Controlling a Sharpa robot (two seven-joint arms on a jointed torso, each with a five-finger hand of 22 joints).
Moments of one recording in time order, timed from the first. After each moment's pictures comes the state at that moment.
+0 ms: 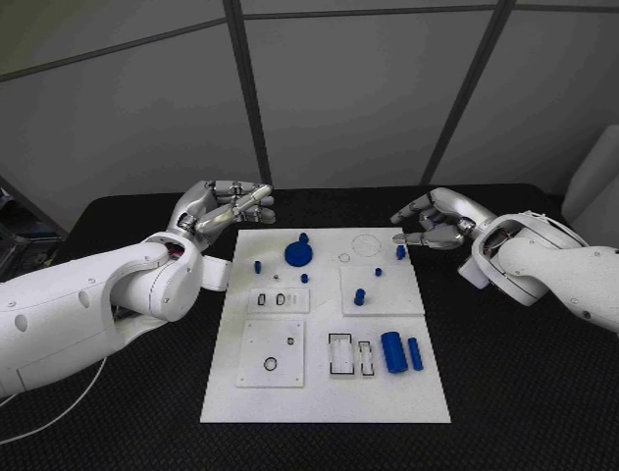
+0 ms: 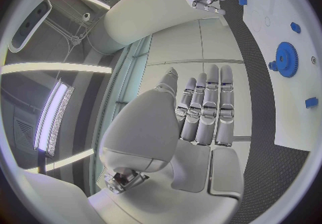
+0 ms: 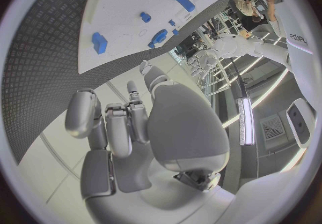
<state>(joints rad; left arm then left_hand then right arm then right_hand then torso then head) 1.14 -0.88 0.06 1.54 -0.14 -0.38 0.46 1.48 0.00 -0.01 0.16 0.17 1.01 0.20 0.09 0.07 1.15 0.14 0.08 0.07 1.20 0.09 0.14 0.28 0.19 0.93 0.20 0.47 0.20 1.21 -0.87 0.02 1.40 -1.12 -0.35 0.07 1.40 -0.10 0.17 0.07 0.24 0.93 0.17 0.07 0.08 1.47 0.09 1.45 1.31 1.47 0.01 1.56 1.31 0.08 1.34 0.11 1.37 1.14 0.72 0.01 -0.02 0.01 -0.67</state>
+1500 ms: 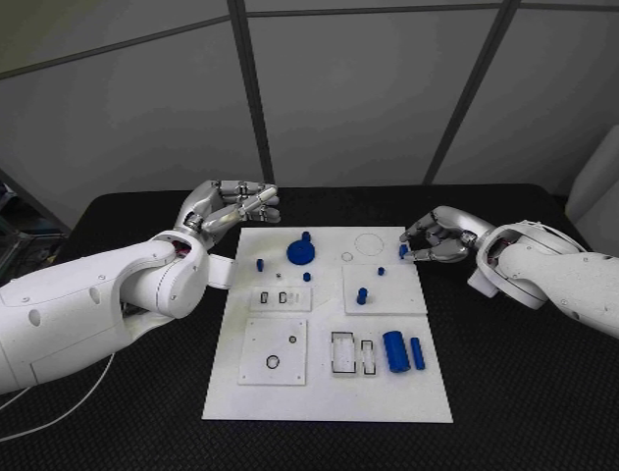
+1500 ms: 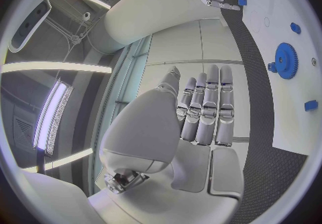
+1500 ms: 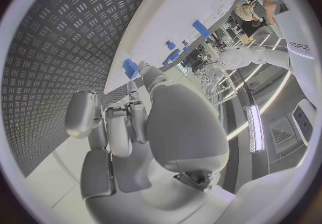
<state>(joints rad) 1.14 -0.86 0.06 1.51 -0.14 -0.37 0.46 1.50 -0.01 0.00 0.15 0.17 1.01 0.20 0.08 0.07 1.16 0.14 0.07 0.07 1.20 0.09 0.14 0.28 0.19 0.93 0.19 0.47 0.20 1.17 -0.82 0.01 1.24 -1.16 -0.22 0.10 1.41 -0.10 0.18 0.05 0.24 0.94 0.17 0.07 0.08 1.47 0.09 1.45 1.31 1.47 0.01 1.56 1.31 0.08 1.34 0.11 1.37 1.14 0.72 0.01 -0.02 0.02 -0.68</state>
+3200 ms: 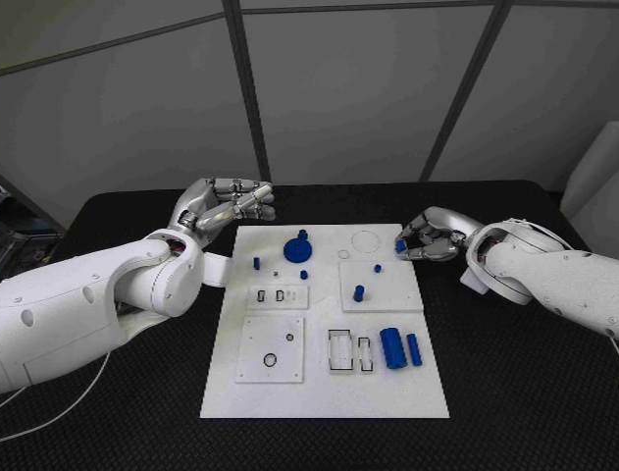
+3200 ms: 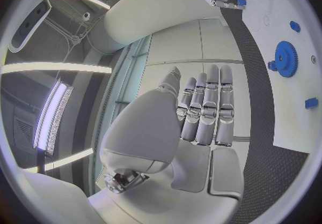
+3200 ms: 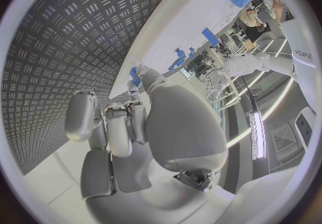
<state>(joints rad) 1.14 -0.86 0.06 1.51 -0.14 -0.37 0.46 1.51 0.00 0.00 0.15 0.17 1.01 0.20 0.08 0.07 1.16 0.14 0.07 0.07 1.20 0.09 0.14 0.29 0.19 0.93 0.20 0.47 0.20 1.16 -0.78 0.01 1.20 -1.22 -0.21 0.07 1.41 -0.07 0.19 0.05 0.25 0.97 0.17 0.08 0.08 1.47 0.09 1.46 1.31 1.47 0.01 1.57 1.31 0.08 1.36 0.11 1.38 1.17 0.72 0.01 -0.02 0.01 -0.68</state>
